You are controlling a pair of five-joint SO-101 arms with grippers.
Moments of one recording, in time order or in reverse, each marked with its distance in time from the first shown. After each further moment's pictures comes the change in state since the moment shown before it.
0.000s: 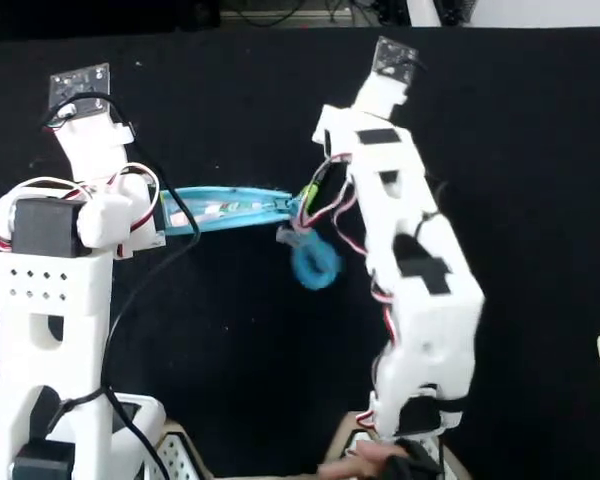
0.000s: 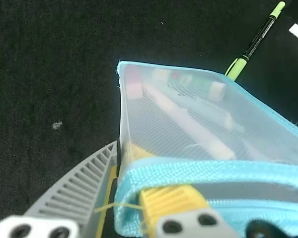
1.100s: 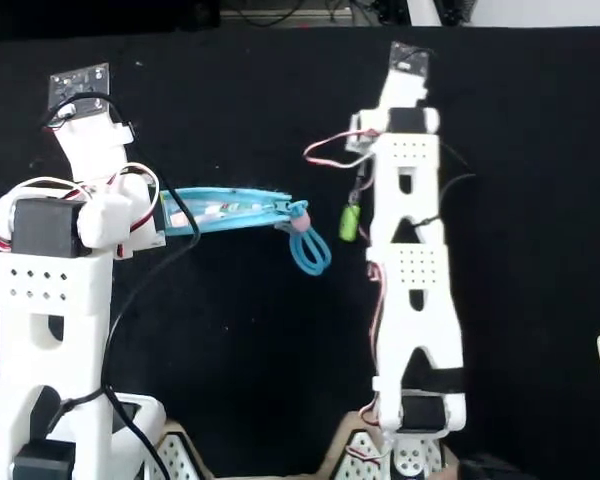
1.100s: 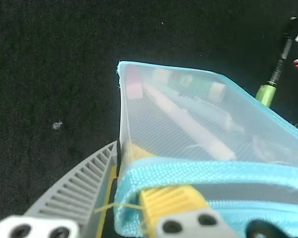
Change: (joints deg) left arm 0.0 0.0 0.0 0.0 0.0; right arm 7.7 45.7 -80.8 47.9 14.2
